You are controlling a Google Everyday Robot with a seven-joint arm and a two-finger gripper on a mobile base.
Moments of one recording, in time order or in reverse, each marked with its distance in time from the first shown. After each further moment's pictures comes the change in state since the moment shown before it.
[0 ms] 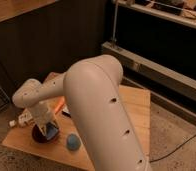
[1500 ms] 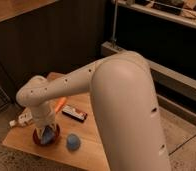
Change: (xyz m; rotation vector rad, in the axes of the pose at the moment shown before) arm 0.044 0.016 -0.033 -0.127 -0.046 0.010
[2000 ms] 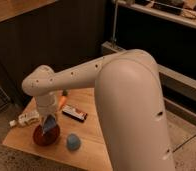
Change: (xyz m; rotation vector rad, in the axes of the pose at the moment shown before) arm -0.027 -0.026 -0.030 -0.025 -0.086 0.164
